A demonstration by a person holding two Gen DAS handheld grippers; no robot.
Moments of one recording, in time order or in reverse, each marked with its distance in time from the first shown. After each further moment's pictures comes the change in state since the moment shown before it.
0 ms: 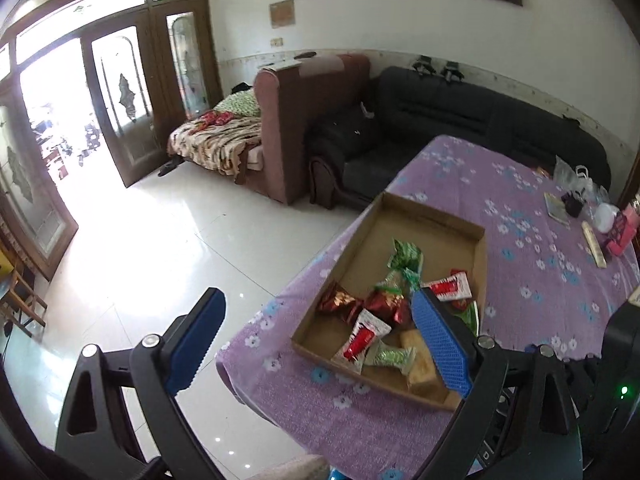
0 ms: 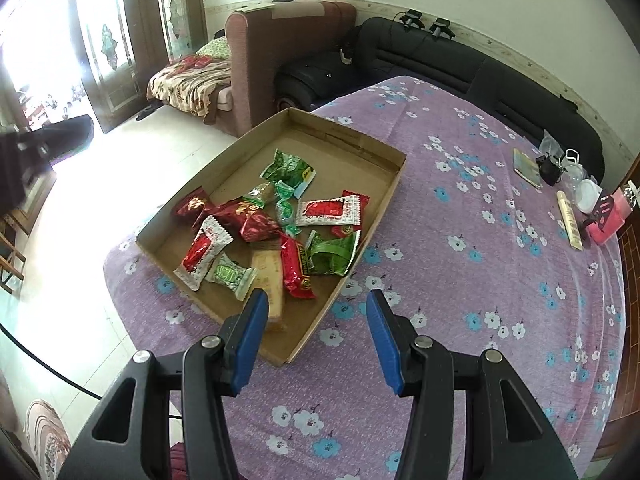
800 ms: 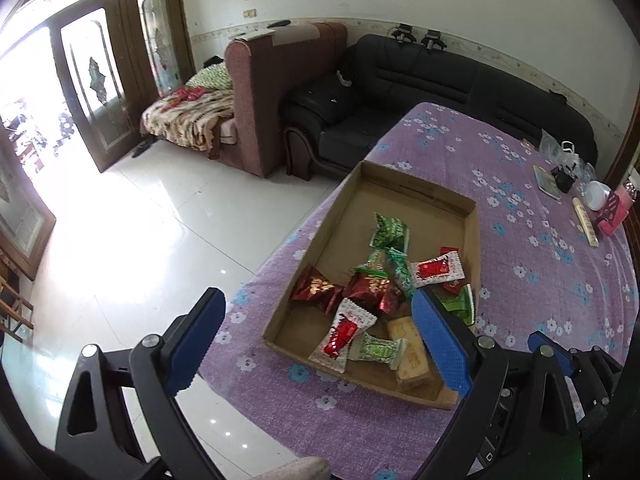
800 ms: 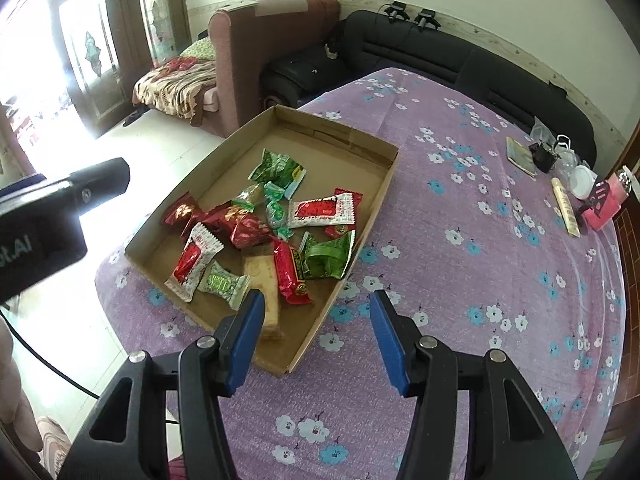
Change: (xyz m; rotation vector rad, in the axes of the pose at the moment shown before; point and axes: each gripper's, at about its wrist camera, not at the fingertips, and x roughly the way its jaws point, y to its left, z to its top) left arm 0.043 -0.008 0.008 0.030 0.119 -0.085; right arm 0.010 -0.006 0.007 0.073 0.018 -0.039
